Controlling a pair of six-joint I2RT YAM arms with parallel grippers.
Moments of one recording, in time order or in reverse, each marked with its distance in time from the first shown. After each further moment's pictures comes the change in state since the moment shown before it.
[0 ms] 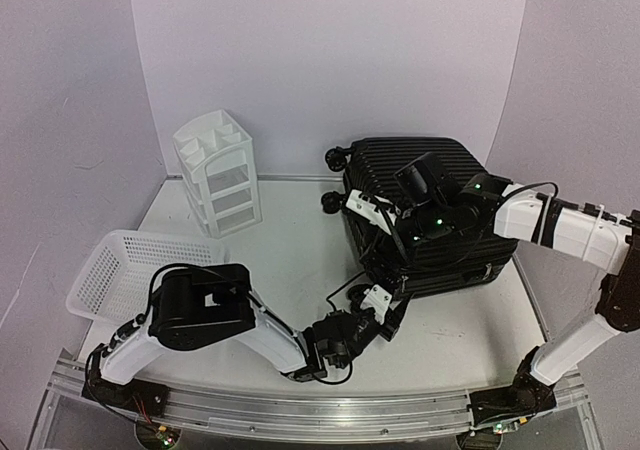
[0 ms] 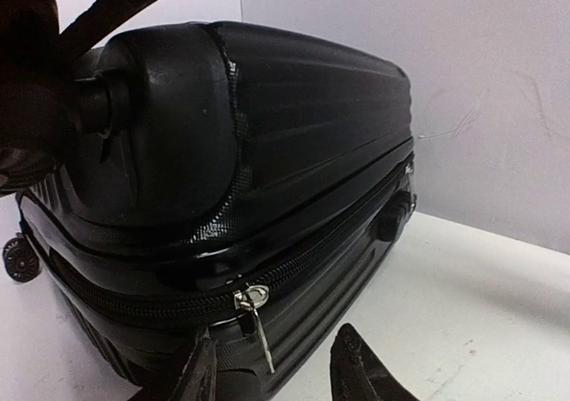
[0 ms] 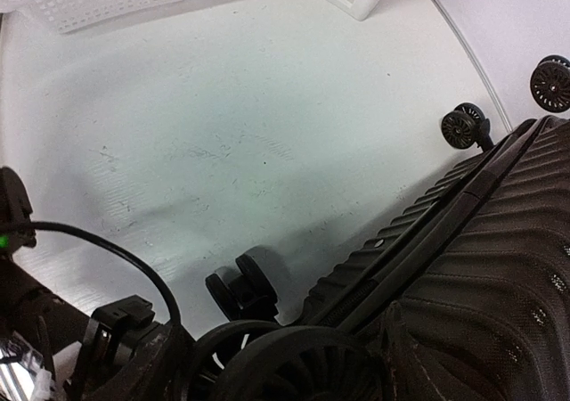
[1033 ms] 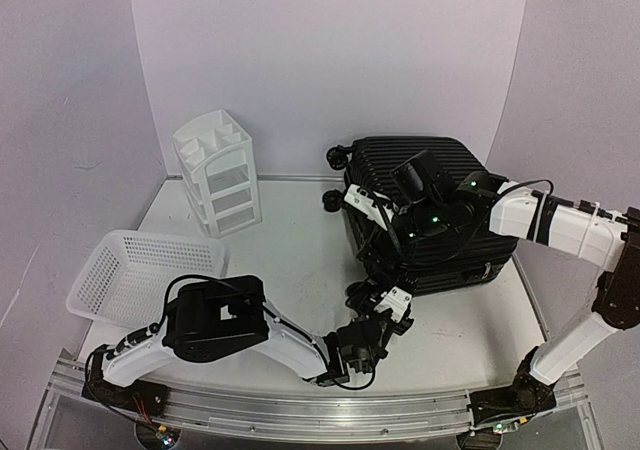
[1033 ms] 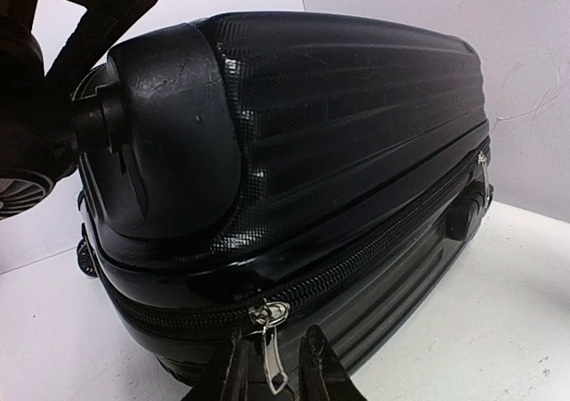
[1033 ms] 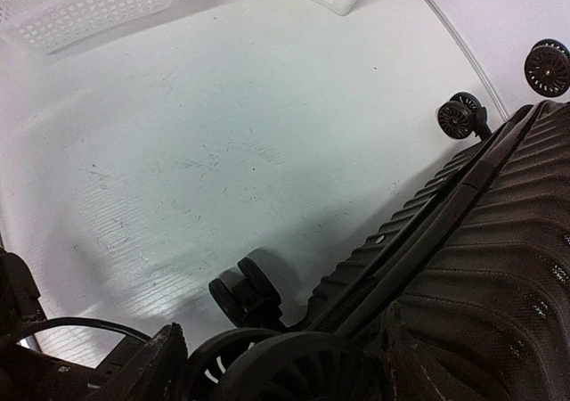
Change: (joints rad) left arm -0.033 0.107 0.220 -0.087 -0.312 0.187; right arm 0.000 0.027 0.027 0.003 0.026 0.066
